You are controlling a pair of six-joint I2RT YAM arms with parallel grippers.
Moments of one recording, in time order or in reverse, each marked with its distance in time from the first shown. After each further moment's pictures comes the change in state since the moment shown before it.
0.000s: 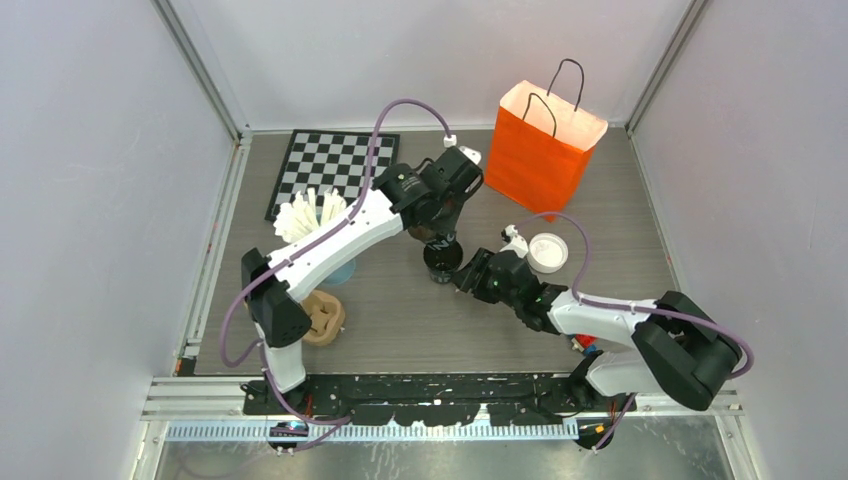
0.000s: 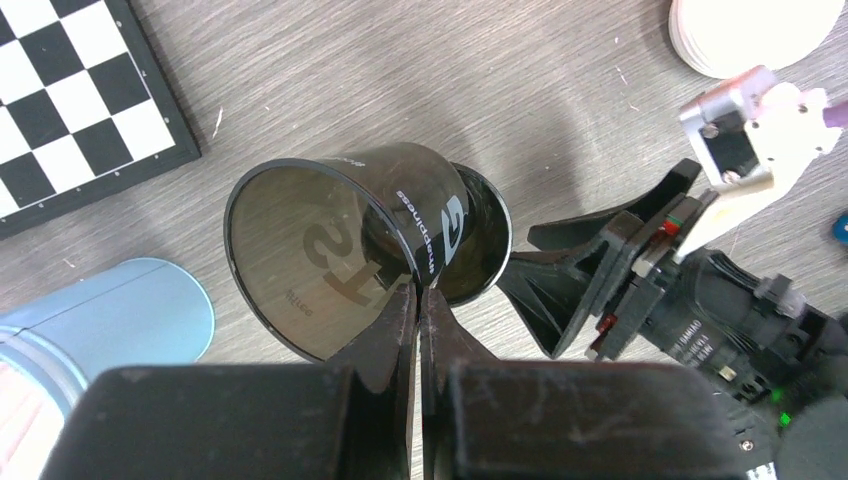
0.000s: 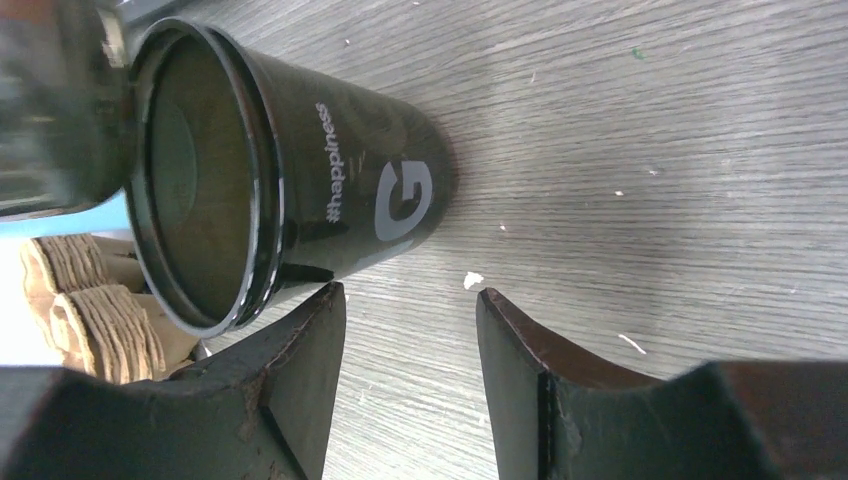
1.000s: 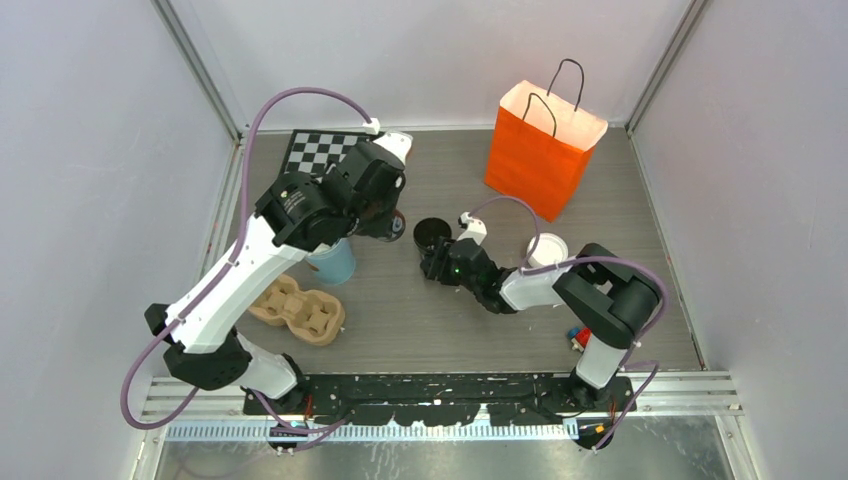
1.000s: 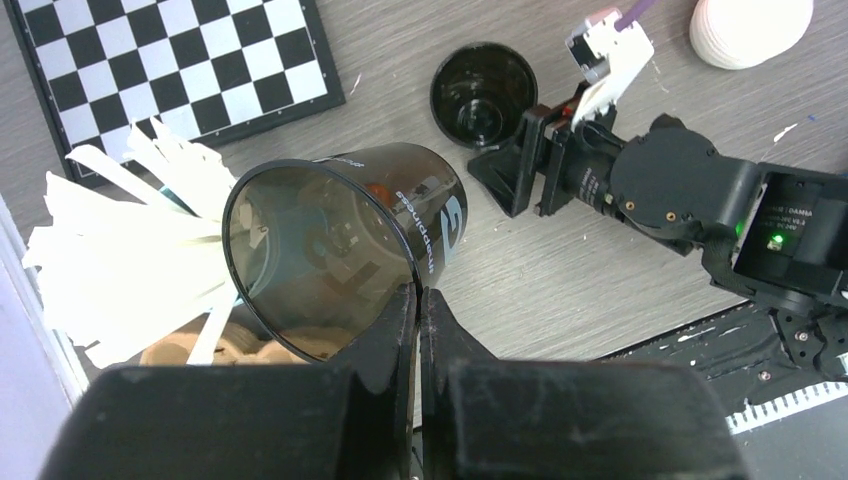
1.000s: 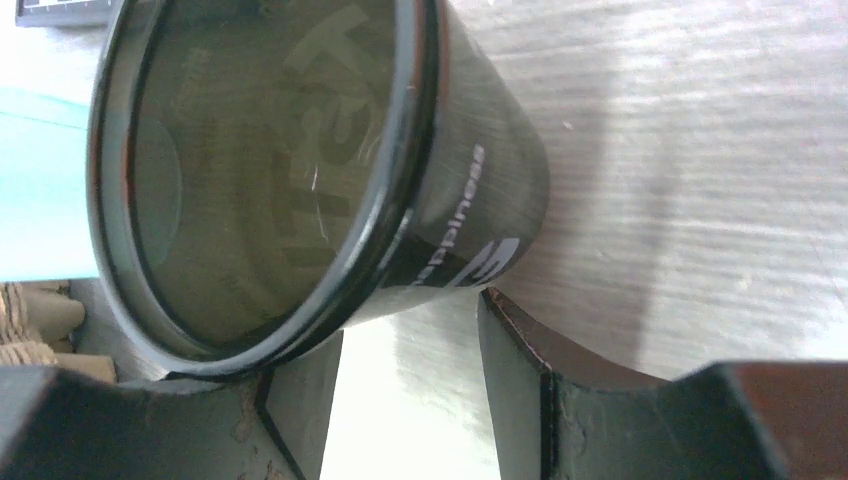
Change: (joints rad) left arm 0.000 -0.375 0.021 -0.244 -0.111 0.014; right arm 0.068 0.418 0.215 0.249 0.065 -0.168
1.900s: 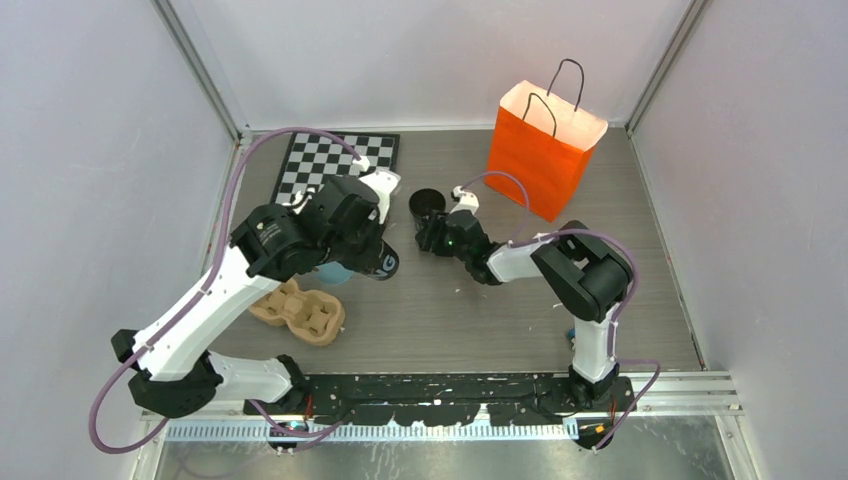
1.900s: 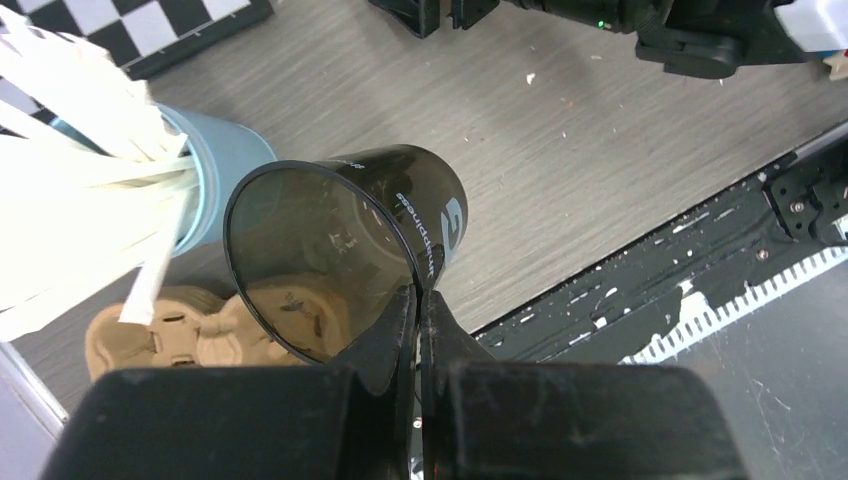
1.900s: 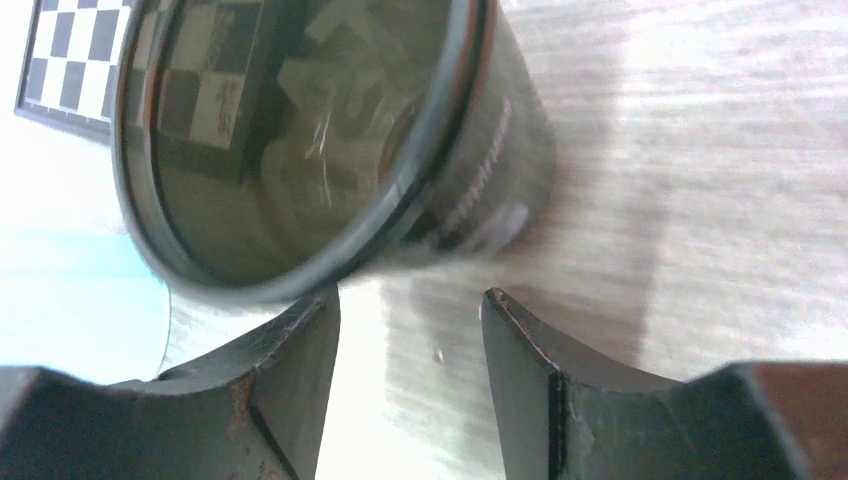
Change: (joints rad) left arm 0.000 -0.212 -0.281 0.026 0.159 0.037; right arm -0.123 0.235 0.269 0.041 -0.069 -0.145
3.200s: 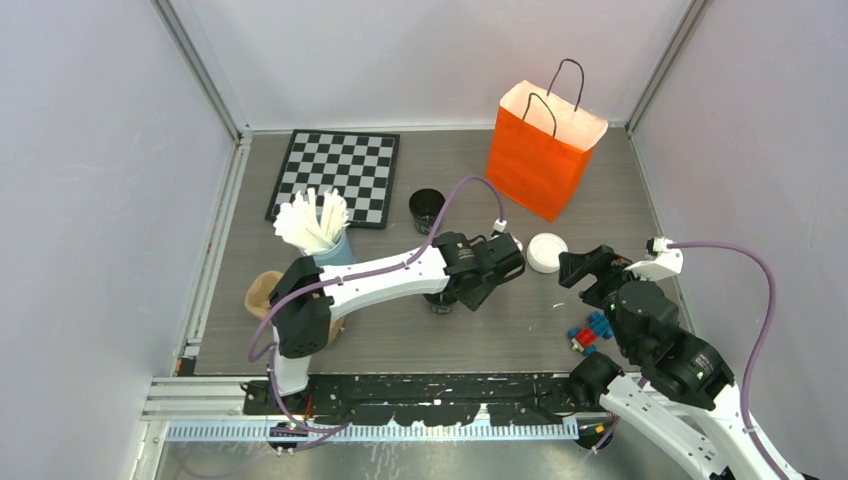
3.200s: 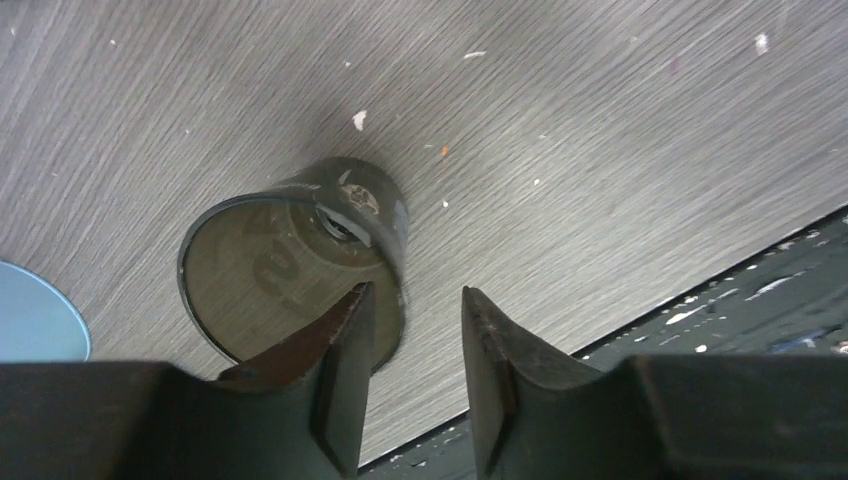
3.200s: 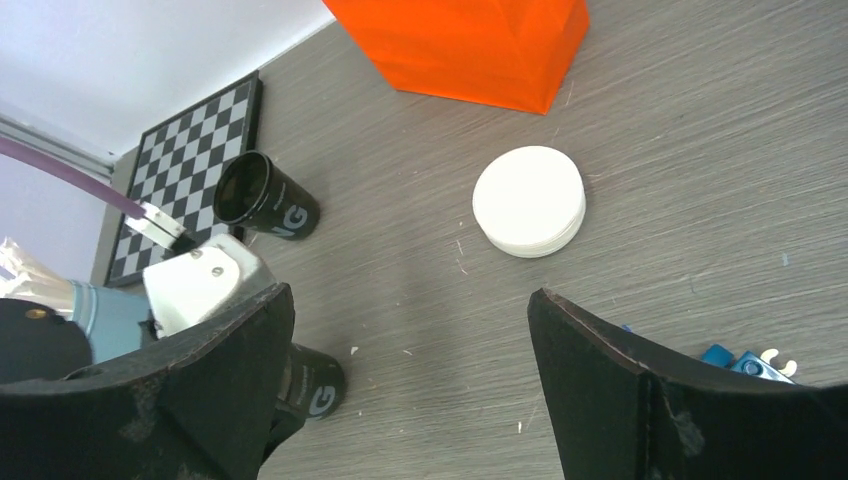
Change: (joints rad) left arm -0.259 0.659 -0.019 0.323 -0.026 -0.065; right arm -0.015 -1.621 -0.133 -1.350 0.487 0.057
